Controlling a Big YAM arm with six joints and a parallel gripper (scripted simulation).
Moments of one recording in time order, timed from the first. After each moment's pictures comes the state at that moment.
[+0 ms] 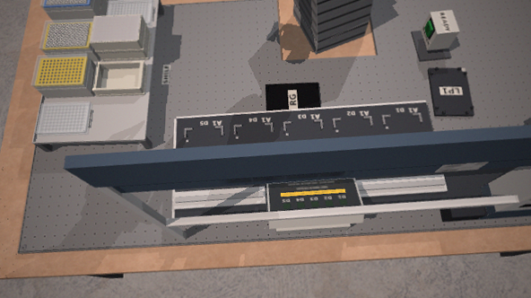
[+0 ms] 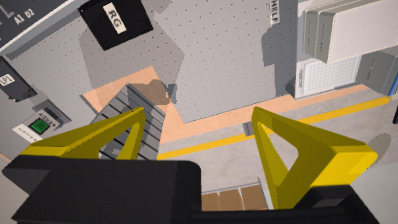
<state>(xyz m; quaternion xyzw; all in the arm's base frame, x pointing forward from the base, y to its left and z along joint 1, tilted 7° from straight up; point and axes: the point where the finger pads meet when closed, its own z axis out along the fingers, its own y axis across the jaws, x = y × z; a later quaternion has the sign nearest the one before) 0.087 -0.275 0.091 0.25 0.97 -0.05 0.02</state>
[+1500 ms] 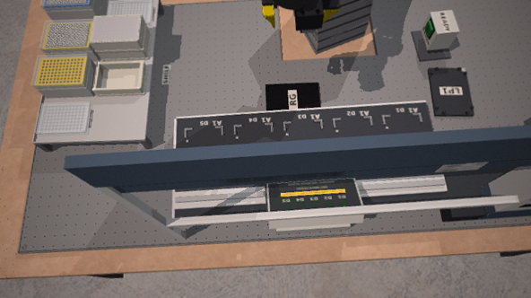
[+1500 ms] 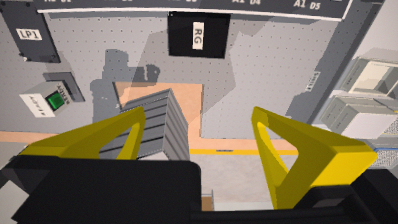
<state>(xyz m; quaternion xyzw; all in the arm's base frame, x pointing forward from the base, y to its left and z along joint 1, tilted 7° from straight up) 0.211 -0.126 0.081 0.05 1.00 -0.06 0.02</state>
